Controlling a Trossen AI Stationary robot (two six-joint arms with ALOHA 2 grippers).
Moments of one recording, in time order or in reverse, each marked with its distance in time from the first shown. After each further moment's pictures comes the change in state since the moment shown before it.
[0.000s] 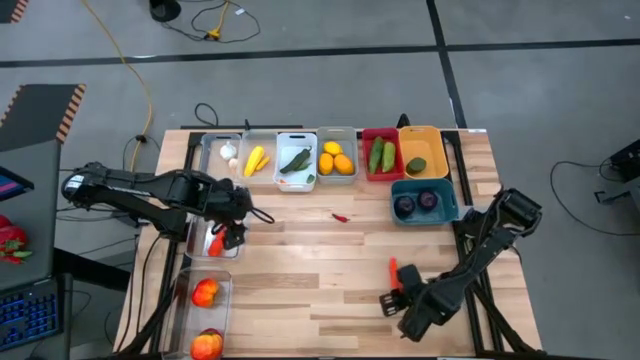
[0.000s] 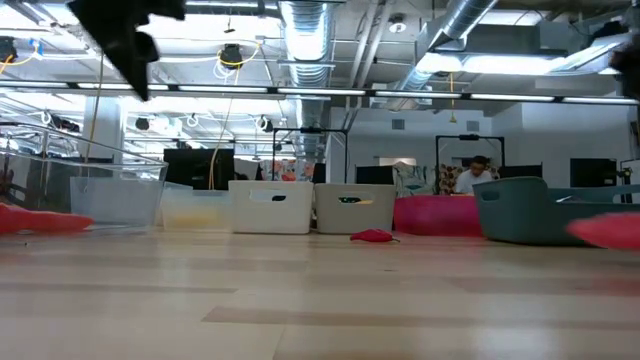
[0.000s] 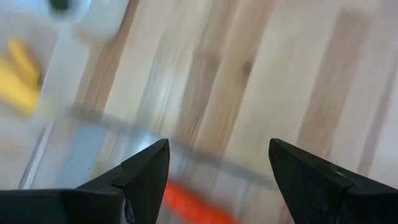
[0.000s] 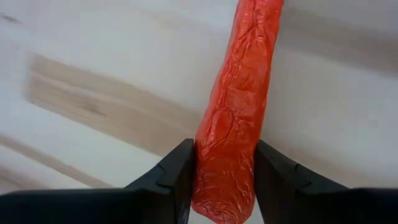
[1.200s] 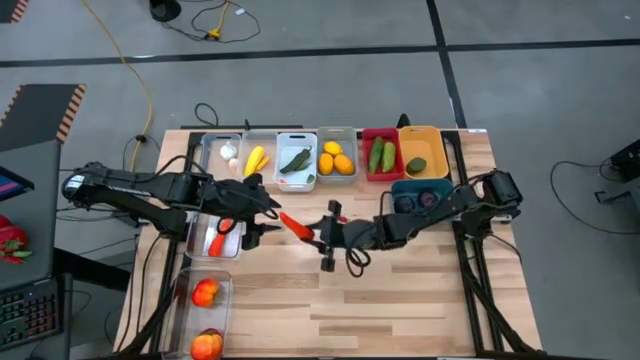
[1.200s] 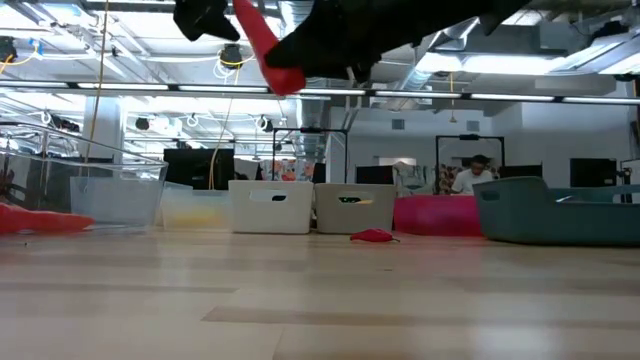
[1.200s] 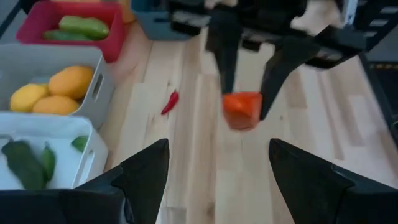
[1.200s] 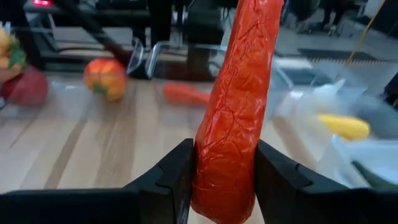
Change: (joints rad) left arm 0.000 0.001 0.000 0.545 0.010 0.298; right arm -0.609 -0.001 0.000 1.183 0.087 -2.119
